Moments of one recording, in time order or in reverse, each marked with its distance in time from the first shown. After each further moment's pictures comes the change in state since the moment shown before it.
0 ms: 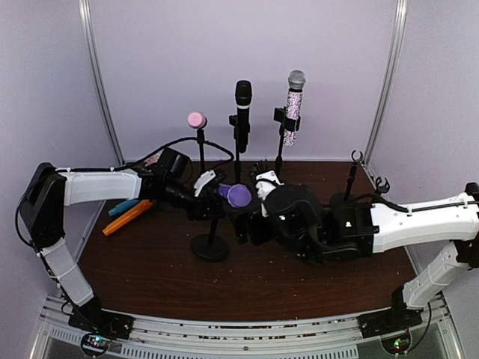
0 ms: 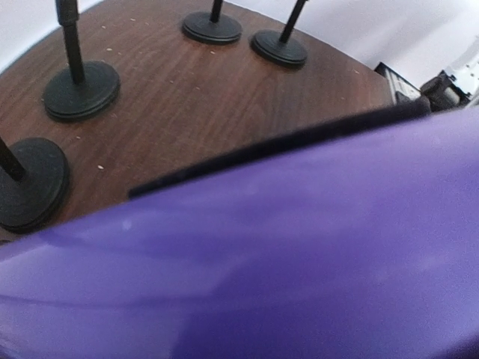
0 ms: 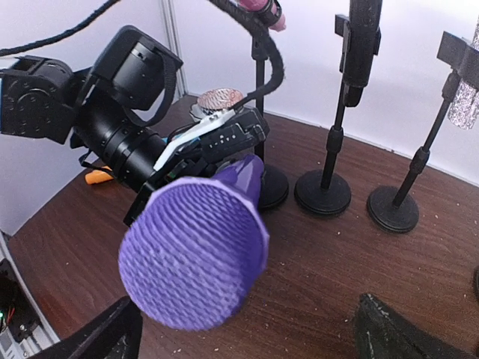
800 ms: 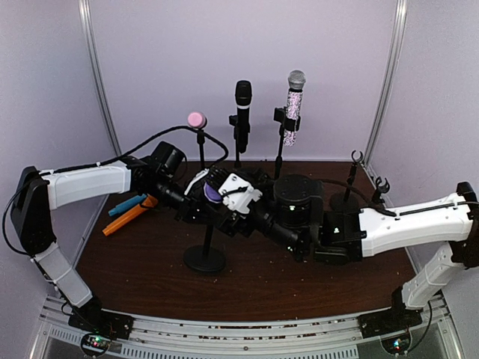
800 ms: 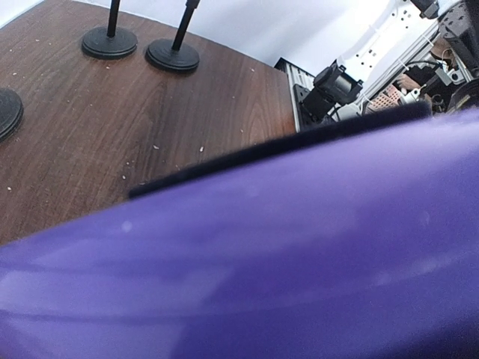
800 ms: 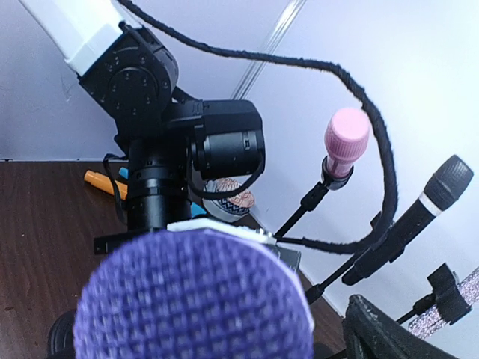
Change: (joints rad) left arm 0.001 -0.082 0.064 -0.310 0.296 0.103; right arm 0.009 0.026 -0.039 0.472 -0.150 -0.880
